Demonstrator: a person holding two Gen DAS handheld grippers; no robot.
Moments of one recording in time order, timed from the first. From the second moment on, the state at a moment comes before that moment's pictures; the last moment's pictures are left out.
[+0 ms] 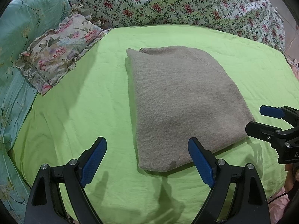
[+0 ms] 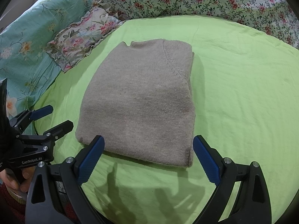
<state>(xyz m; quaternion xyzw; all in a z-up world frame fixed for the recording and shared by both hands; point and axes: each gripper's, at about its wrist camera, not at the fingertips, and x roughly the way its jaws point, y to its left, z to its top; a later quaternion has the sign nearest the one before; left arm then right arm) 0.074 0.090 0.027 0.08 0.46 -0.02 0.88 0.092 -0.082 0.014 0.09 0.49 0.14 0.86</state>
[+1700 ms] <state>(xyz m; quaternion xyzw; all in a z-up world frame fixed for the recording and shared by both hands) 0.076 0.088 0.030 0.07 0.46 -0.02 0.89 0.095 -0.085 0.023 0.09 0.48 0.13 0.86</state>
